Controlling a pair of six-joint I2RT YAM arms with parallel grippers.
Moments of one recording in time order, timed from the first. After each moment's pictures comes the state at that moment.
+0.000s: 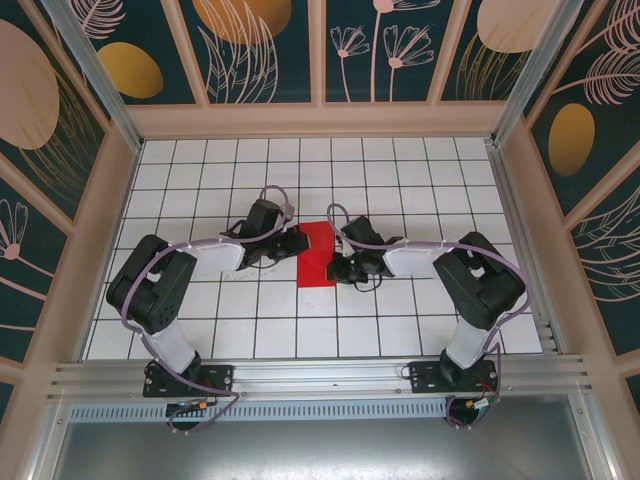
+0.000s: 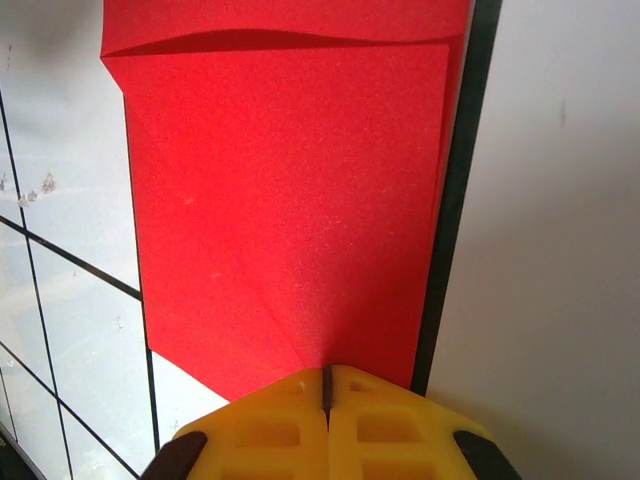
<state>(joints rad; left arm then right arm) -0.54 1.74 0.83 0.13 0.42 -0.78 0.70 1.74 0.83 -0.14 -0.40 0.70</state>
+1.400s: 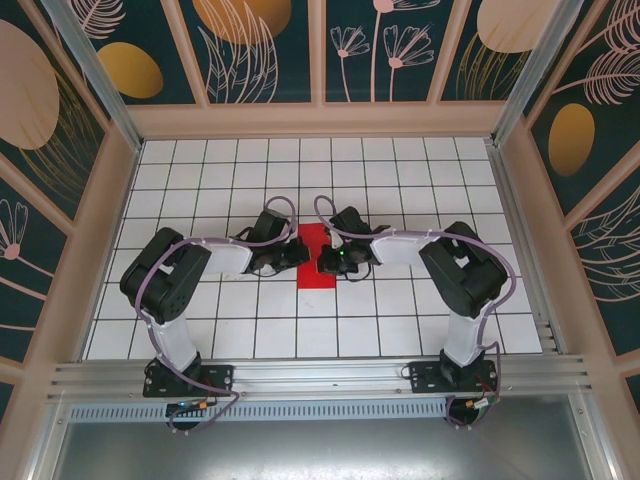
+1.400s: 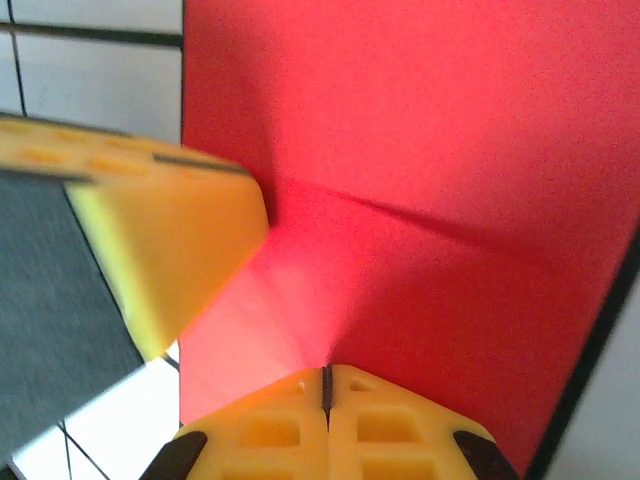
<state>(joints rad) -0.55 1.83 0.82 0.12 0.38 -0.79 0.71 1.84 0.98 -0.21 -0.40 0.63</state>
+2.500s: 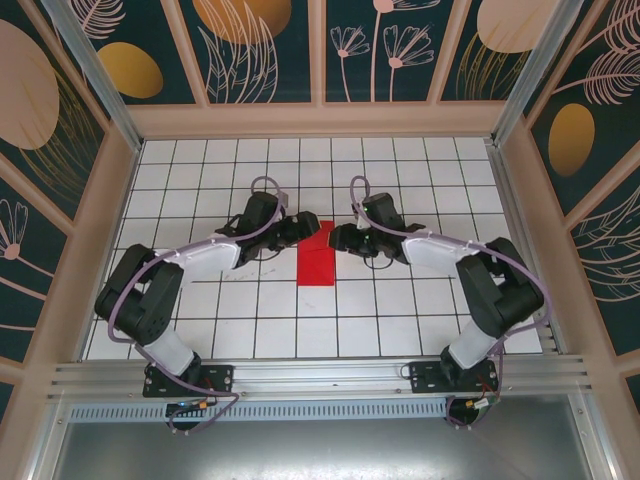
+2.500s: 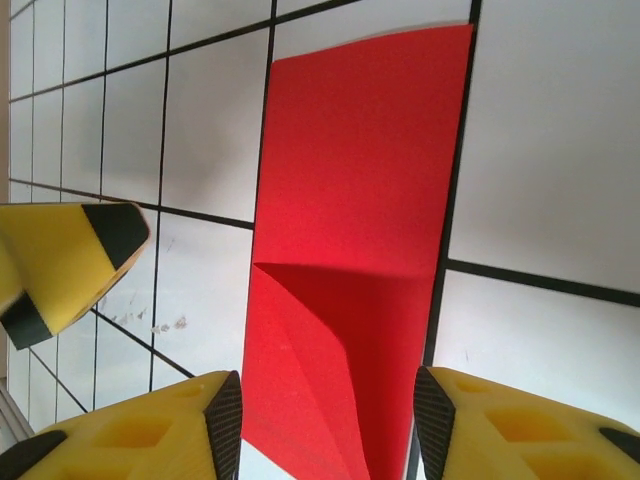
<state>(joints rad) -0.54 1.64 0.86 0.11 0.31 -0.90 0.55 1.66 0.88 -0.05 -0.42 0.66</state>
